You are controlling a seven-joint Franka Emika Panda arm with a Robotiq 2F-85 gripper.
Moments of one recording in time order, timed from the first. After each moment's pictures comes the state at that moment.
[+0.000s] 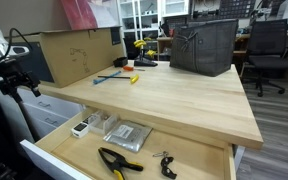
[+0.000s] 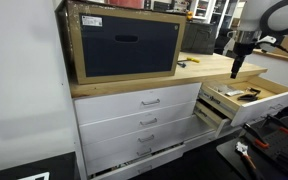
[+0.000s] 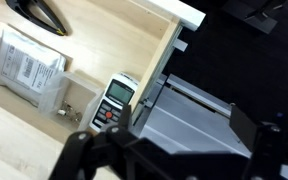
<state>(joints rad) 0.07 -0.30 0.03 -2.71 -0.33 2.39 -0.12</state>
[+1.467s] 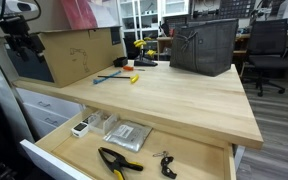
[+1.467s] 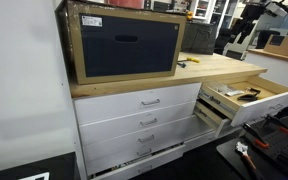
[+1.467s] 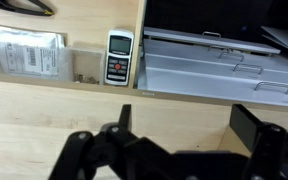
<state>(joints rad) 0.03 -0.38 -0.08 -2.41 0.03 2.16 -0.20</state>
